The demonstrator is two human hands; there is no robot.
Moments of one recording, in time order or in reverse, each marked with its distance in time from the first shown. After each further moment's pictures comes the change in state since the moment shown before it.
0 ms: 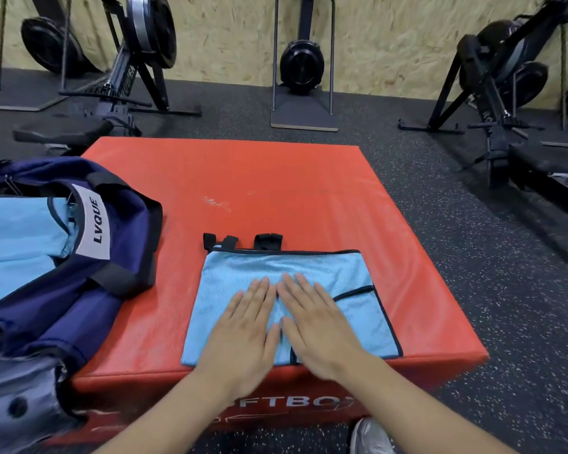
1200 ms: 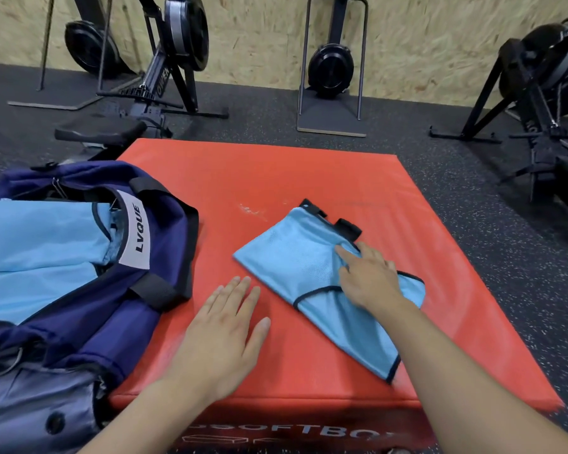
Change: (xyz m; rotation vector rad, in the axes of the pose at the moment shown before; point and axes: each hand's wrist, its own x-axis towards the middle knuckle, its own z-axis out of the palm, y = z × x) left_hand -0.008 -0.080 -0.042 0.034 0.041 -0.108; right_hand 0.111 0.040 -0.040 -0.079 -0.067 0.445
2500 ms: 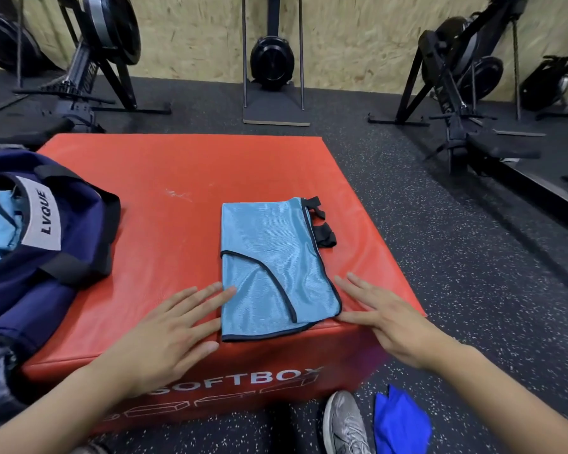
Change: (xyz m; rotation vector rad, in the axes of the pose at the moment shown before) left_hand -0.028 0.043 0.000 0.067 -0.058 0.587; right_hand -0.170 0.194 0.006 0.045 0.037 -0.603
